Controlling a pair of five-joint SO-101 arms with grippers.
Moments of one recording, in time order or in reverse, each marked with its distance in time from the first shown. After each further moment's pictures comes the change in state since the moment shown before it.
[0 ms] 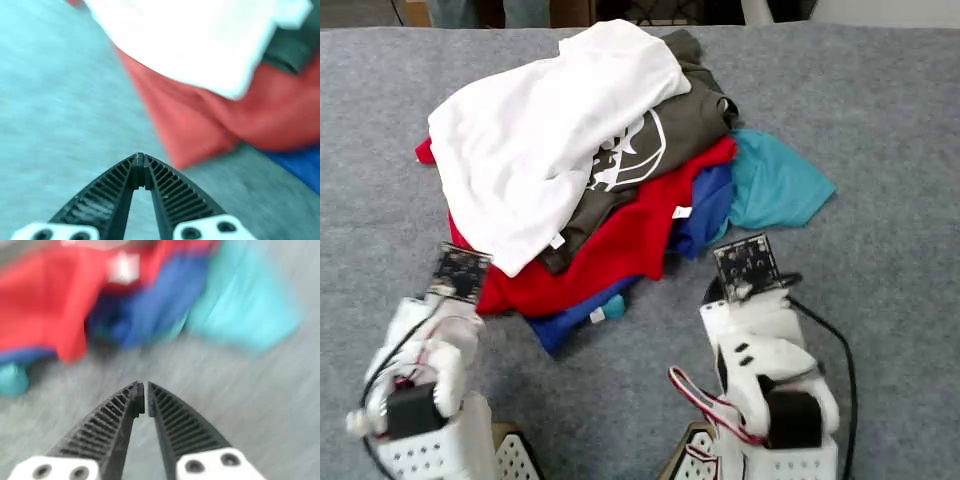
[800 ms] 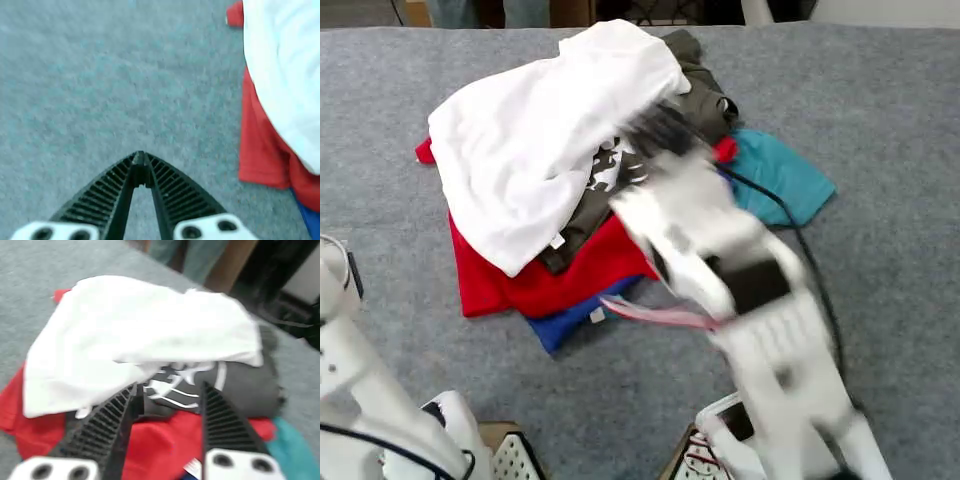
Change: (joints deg) left arm -21.6 55.2 -58.7 14.5 10.5; right arm -25.7 68.8 -50.3 -17.1 -9.3
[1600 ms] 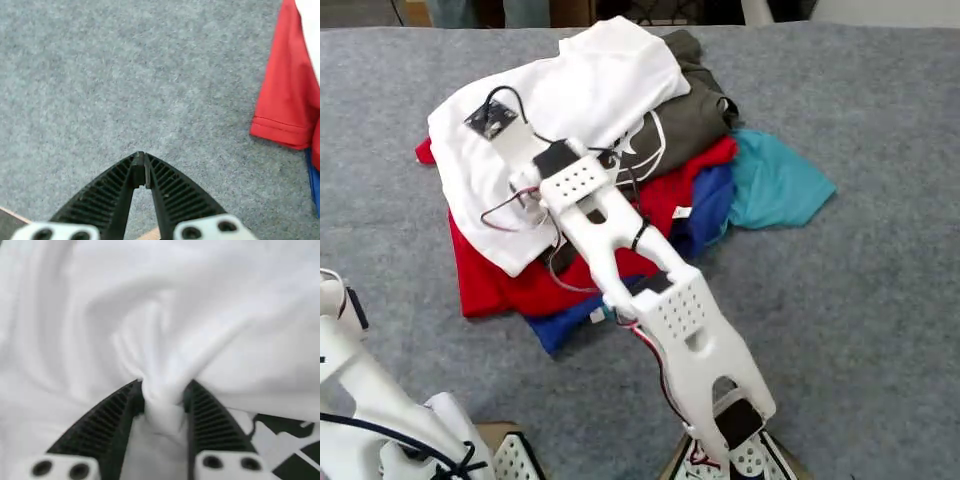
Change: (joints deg) left arm -9.4 0.4 12.7 2.5 0.2; right arm -7.6 90.6 -77.5 22.3 -0.7
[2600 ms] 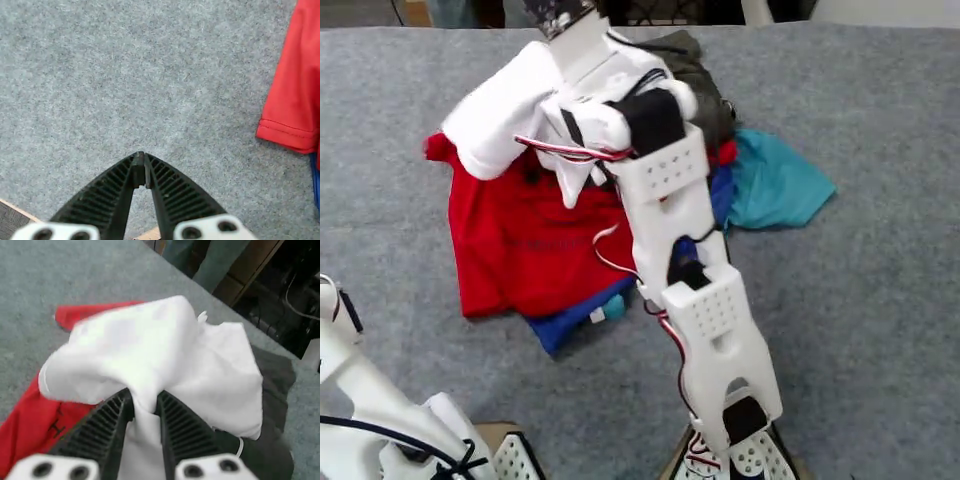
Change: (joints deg) left arm -1.3 0.0 -0.1 0.0 0.0; right arm 6.8 -15.5 -41.0 24.5 0.1
